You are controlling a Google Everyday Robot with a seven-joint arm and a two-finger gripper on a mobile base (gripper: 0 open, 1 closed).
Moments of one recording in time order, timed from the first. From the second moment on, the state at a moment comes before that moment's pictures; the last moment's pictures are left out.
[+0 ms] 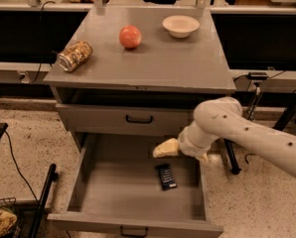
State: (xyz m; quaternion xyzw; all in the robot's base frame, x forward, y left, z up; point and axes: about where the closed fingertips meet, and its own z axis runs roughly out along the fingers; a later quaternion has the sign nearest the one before) arm 0.538 -0.108 0.577 -0.99 0.00 -0.05 0.15
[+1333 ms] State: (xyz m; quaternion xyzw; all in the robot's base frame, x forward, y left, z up) arm 0.553 -0.115 0.461 -1.00 -0.04 -0.01 -0.01
